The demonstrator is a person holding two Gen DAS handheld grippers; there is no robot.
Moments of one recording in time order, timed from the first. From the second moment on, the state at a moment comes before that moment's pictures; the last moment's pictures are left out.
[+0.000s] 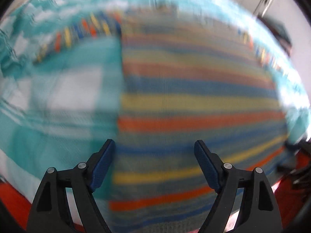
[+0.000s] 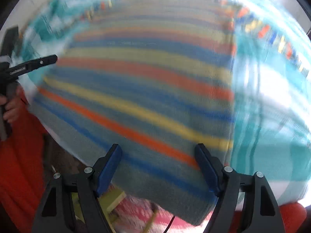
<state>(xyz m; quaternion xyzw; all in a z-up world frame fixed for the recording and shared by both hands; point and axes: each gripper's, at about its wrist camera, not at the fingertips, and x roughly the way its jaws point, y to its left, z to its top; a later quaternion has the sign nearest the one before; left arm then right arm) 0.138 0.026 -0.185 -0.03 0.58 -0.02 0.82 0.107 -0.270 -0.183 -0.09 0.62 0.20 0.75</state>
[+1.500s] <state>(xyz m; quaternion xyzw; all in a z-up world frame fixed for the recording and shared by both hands) 0.107 0.018 -0.195 0.00 0.57 0.02 0.82 0.270 -0.584 -0.196 0.39 0.45 -0.02 0.80</state>
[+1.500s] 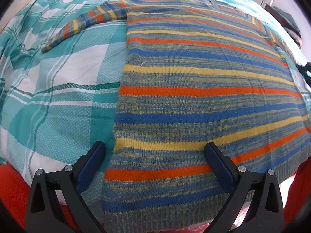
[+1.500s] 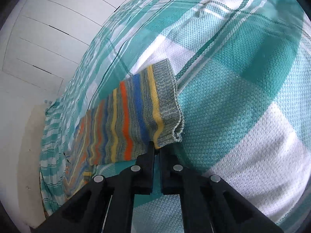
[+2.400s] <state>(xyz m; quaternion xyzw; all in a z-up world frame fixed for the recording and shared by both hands) 0.351 0.026 -0.149 -0.06 0.53 0.01 0.85 0.329 -0.529 -0.199 0.20 0.47 0.06 0.86</state>
